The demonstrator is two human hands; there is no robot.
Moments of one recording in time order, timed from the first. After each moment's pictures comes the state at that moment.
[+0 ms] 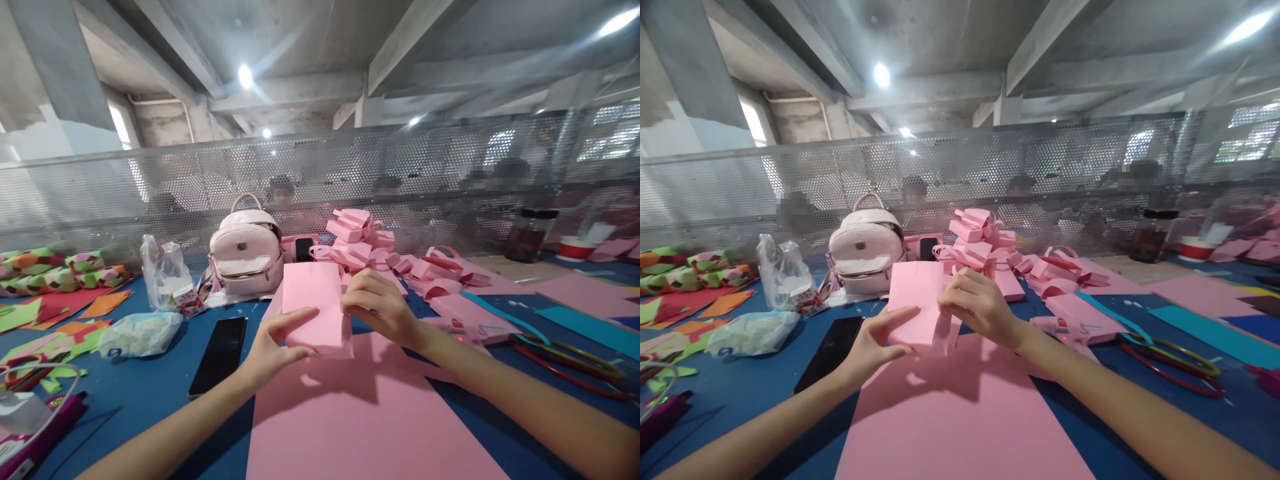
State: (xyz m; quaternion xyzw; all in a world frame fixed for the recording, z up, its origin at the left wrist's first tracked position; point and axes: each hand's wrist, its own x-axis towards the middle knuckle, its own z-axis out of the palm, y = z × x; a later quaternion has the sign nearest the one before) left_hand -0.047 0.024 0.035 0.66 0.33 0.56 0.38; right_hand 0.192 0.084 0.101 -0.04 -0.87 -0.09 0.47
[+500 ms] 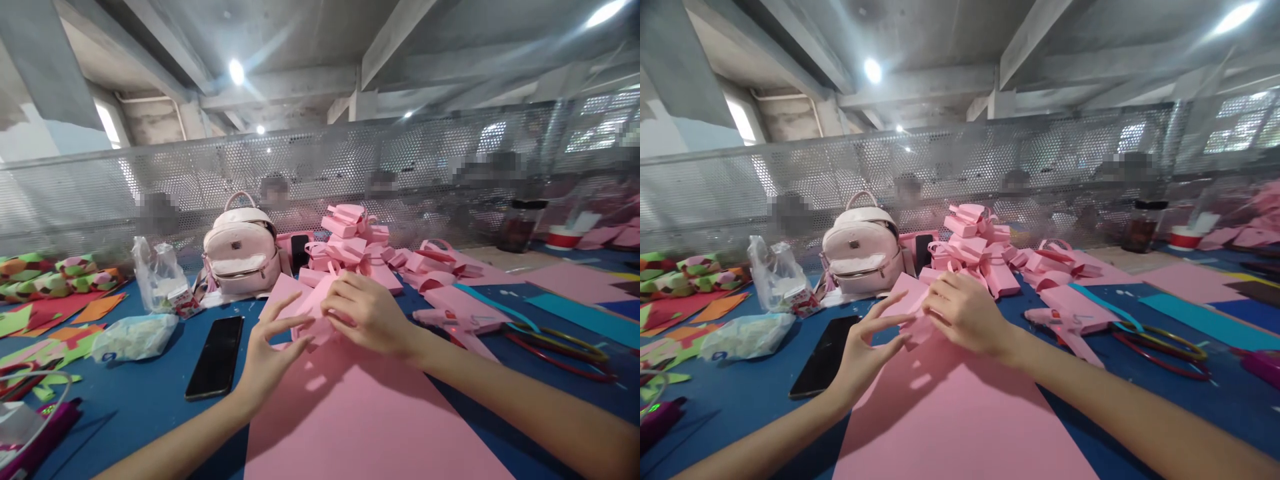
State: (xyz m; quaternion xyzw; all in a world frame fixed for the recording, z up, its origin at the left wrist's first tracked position) left_hand -0.035 0.003 0.043 0.68 0.42 0.57 0.19; right_hand 0.179 0.061 0.100 -0.16 -0.90 -0.19 0.35
